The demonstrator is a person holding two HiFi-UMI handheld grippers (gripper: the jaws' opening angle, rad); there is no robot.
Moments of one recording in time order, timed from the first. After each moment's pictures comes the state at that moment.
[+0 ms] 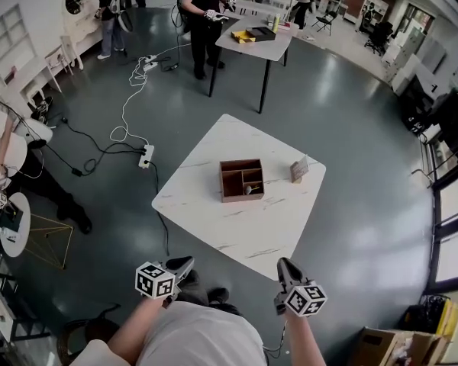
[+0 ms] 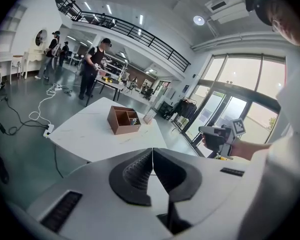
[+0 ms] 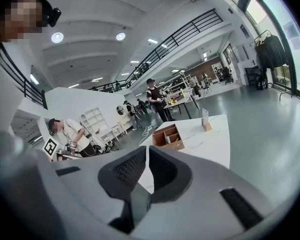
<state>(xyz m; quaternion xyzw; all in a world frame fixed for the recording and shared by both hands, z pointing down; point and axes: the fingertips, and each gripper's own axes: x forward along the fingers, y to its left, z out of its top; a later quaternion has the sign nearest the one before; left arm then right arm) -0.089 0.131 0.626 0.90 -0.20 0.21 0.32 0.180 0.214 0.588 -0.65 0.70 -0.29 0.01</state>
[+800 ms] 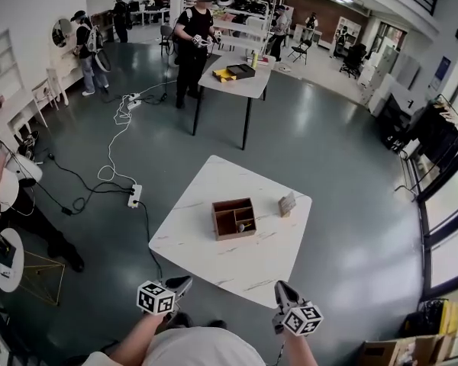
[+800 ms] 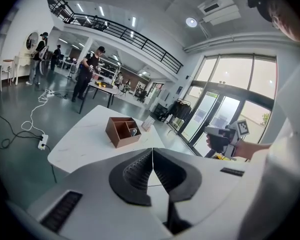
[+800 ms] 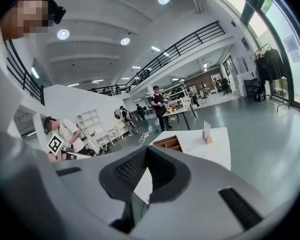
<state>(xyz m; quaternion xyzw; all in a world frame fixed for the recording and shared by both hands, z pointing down) -0.092 0.070 0.599 0.92 -0.17 0.19 0.29 0.168 0.192 0.547 -0.68 0.69 -0.25 0.02</state>
